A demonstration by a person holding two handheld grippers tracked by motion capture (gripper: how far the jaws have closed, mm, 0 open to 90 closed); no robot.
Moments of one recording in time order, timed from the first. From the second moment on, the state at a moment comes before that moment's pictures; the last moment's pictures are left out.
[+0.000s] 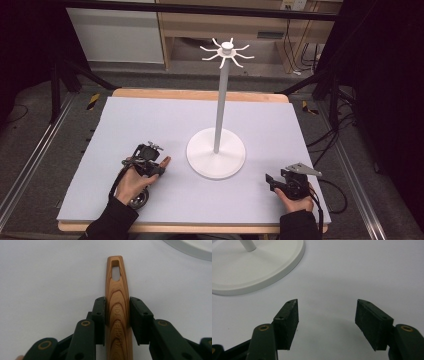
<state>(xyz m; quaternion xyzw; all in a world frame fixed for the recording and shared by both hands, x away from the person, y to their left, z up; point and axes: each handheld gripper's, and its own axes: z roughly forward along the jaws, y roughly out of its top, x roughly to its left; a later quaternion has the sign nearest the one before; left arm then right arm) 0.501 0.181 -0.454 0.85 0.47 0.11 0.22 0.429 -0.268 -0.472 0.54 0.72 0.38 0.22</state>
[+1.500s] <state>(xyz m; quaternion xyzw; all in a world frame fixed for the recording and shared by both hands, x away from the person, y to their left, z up) 0.504 0.184 -0.450 0.87 0.44 0.09 0.21 0.430 -0.269 -0.471 0.54 0.72 0.38 0.22</state>
